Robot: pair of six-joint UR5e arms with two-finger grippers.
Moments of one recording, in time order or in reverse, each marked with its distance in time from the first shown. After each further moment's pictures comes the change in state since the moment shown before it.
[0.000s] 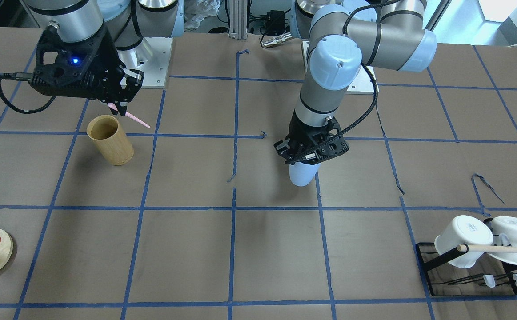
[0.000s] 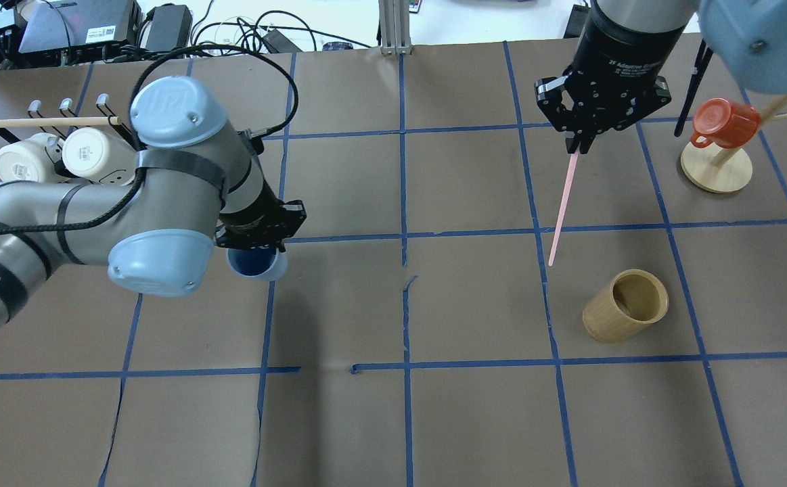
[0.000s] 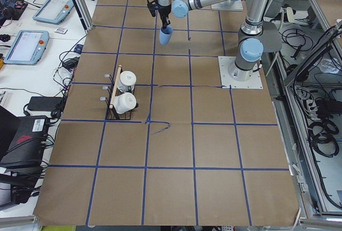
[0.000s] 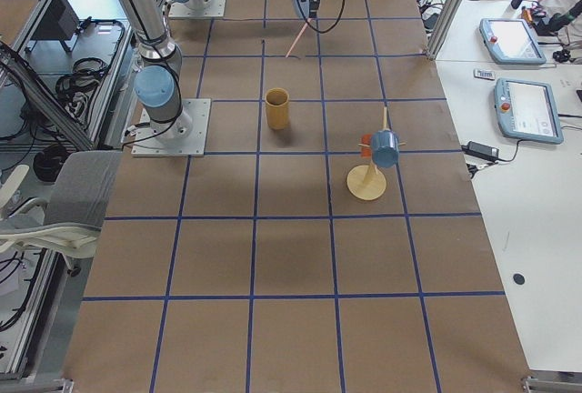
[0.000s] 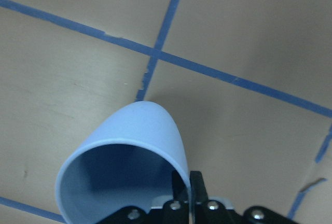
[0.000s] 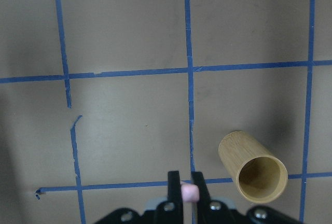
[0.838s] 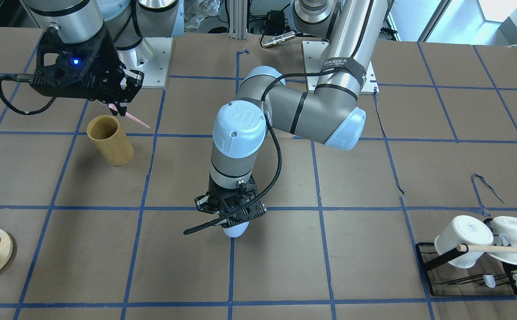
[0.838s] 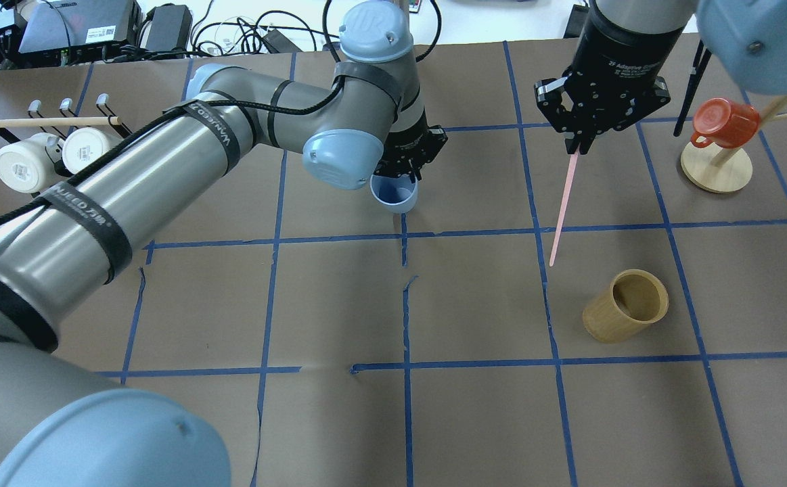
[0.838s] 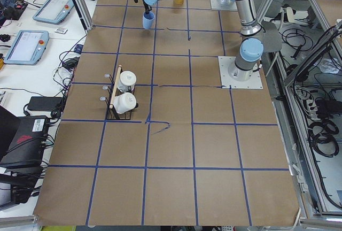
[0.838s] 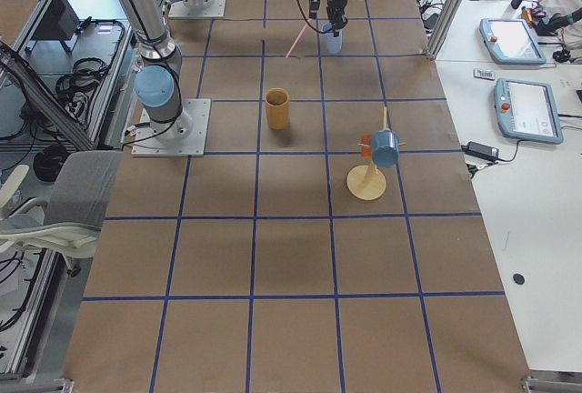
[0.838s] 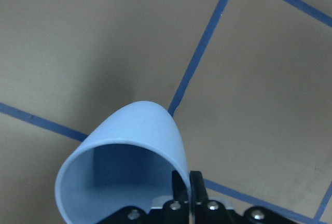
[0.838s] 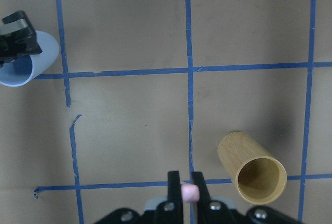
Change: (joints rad) left arm -0.176 -0.393 0.414 0.058 -0.022 -0.128; right arm 0.000 0.000 0.001 -0.002 -0.001 -0.008
